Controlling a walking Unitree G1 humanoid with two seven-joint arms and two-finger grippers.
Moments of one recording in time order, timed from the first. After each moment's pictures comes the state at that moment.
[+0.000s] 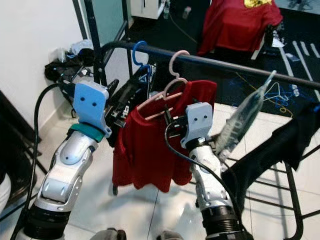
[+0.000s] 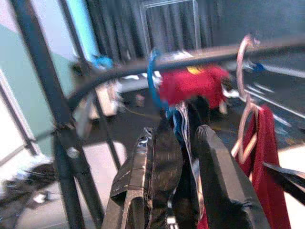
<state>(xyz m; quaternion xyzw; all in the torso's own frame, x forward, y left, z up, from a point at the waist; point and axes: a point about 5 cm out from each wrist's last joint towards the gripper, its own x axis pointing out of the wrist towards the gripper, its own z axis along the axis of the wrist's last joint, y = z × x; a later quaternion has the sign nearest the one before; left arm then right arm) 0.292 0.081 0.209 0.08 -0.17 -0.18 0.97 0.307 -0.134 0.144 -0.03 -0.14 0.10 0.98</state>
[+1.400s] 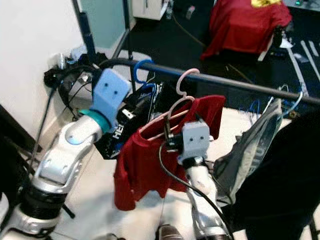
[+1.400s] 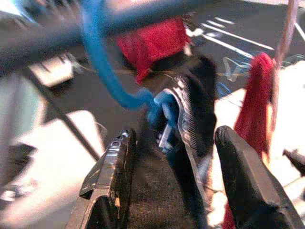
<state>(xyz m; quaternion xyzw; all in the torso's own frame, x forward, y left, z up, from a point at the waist) 0.317 0.058 0.213 0.14 -0.05 -0.27 0.95 0.263 -0.138 0.142 -0.08 -0.17 0.04 0.98</state>
